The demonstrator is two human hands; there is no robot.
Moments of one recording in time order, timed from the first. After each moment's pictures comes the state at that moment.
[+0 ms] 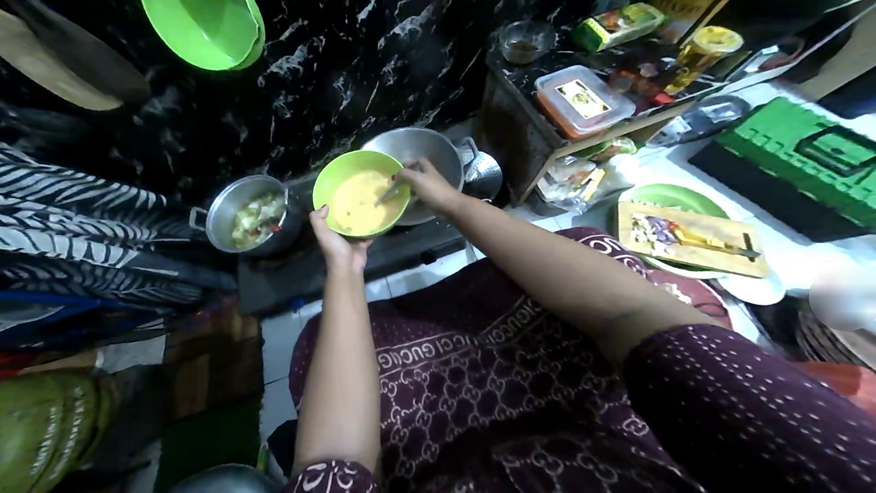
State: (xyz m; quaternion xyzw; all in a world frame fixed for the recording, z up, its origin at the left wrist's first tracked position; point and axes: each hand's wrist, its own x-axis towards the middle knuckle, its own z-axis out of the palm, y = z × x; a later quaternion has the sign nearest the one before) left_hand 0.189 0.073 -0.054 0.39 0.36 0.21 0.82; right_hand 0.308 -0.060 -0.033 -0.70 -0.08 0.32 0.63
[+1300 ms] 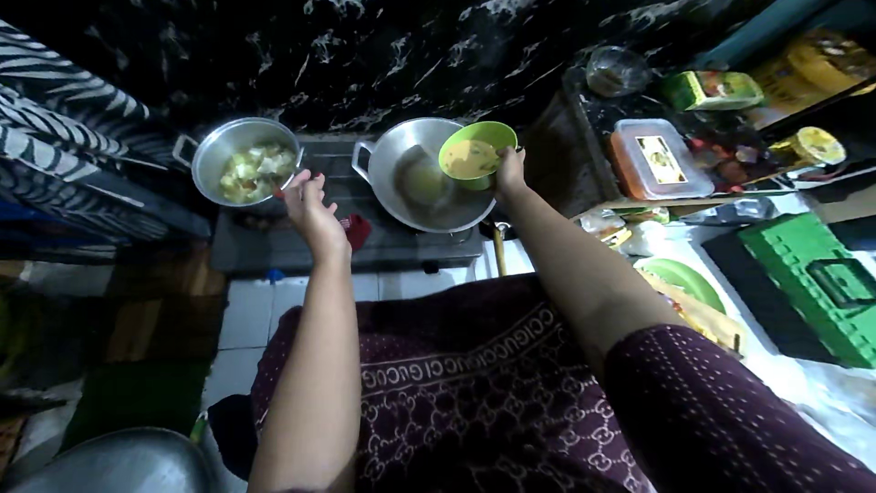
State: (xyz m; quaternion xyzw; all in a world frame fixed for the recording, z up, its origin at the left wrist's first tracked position) left_hand 0.197 0.123 -0.056 0.49 0.43 0.39 0.65; right_hand 0.457 -0.063 -0.140 -0.75 0.11 0.14 0.64
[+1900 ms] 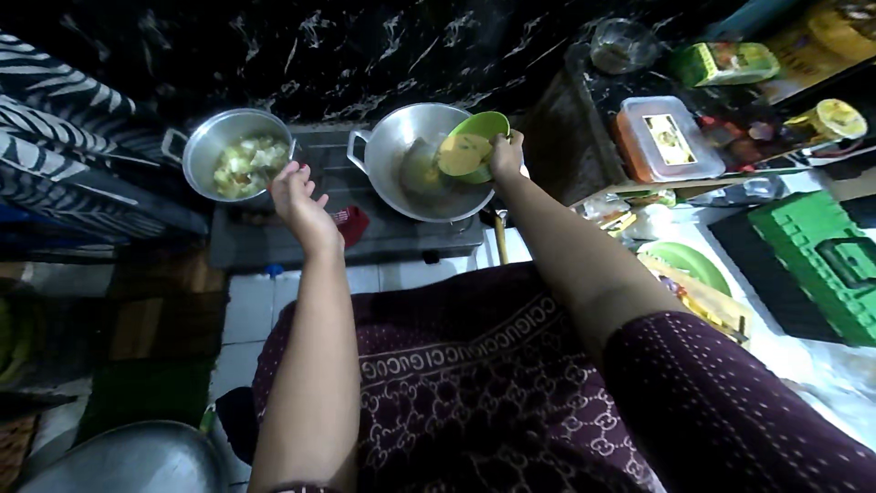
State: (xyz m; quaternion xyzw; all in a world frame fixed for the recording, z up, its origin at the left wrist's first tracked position) left_hand 0.198 0.127 -0.056 0.49 0.44 0.40 0.64; right_hand 0.450 -0.060 -0.138 -0.82 0.10 0.13 0.55
